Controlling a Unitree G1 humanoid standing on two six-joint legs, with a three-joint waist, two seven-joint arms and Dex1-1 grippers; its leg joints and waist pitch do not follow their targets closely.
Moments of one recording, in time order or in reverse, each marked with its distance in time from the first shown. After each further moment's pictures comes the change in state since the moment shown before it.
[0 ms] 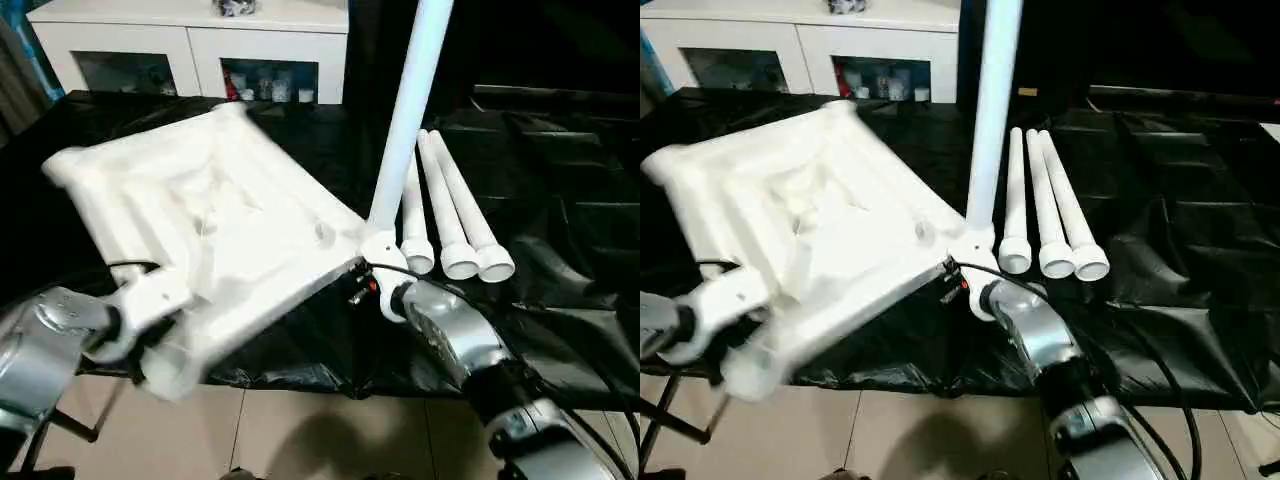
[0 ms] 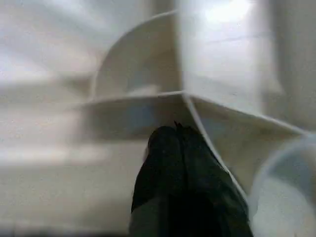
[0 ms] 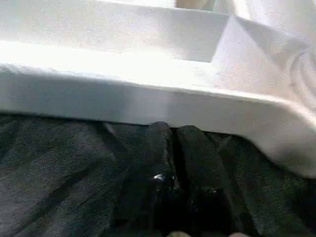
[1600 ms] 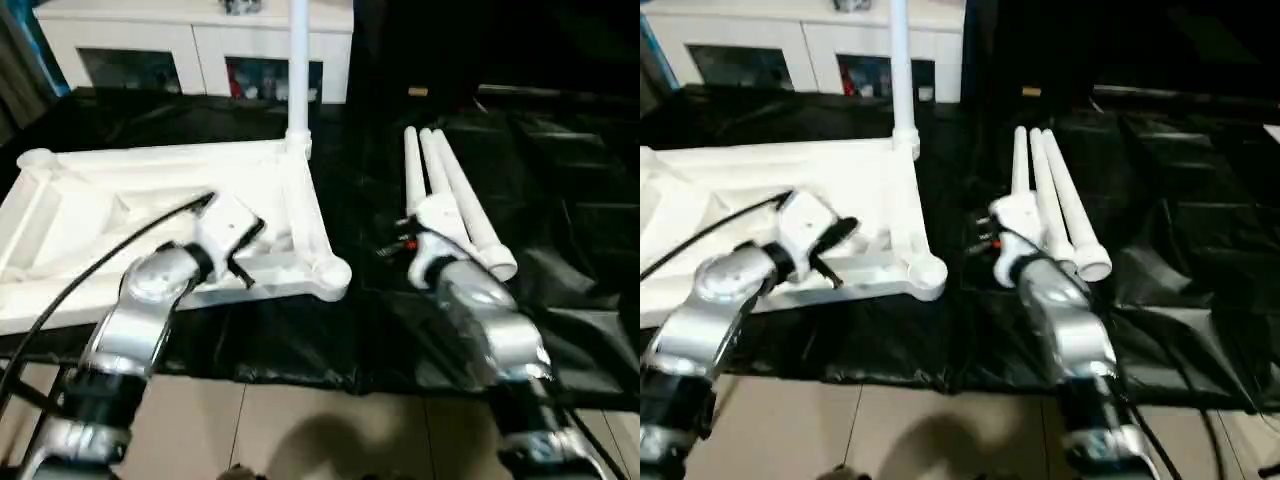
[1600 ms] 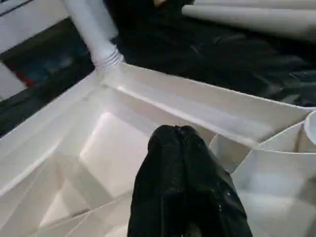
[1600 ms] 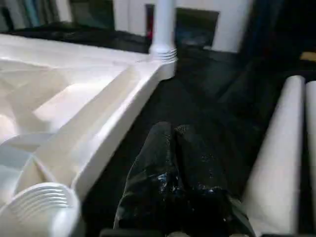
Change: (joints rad) left arm -0.163 -0.528 0.215 0.281 -0.091 -0.475 0.601; right arm 0.179 0.000 -0.262 -0.435 0.110 -0.053 -0.111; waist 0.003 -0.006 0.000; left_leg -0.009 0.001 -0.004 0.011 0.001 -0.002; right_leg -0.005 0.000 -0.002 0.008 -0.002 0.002
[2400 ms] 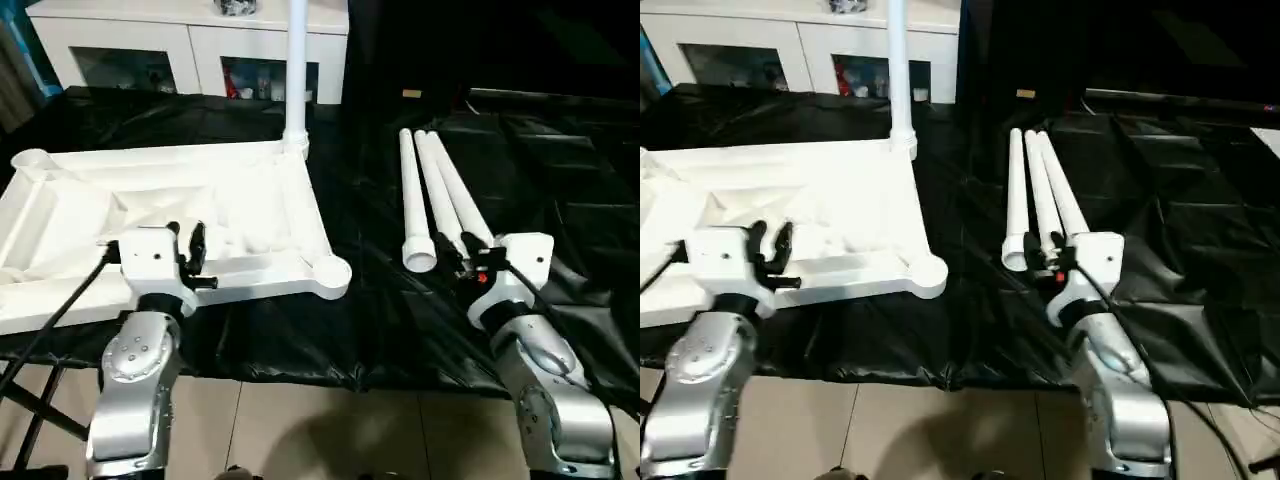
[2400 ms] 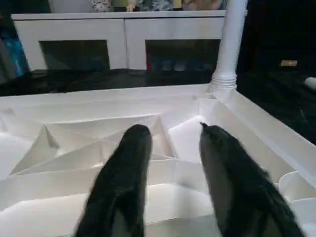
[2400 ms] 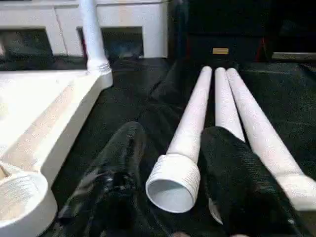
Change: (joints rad) left arm 0.296 -0.224 0.145 -0.331 -0.041 -0.009 0.352; right arm 0.290 0.012 -0.086 -0.360 0.052 0.075 -0.132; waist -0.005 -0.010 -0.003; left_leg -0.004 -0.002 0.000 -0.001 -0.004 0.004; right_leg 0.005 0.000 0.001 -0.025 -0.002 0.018
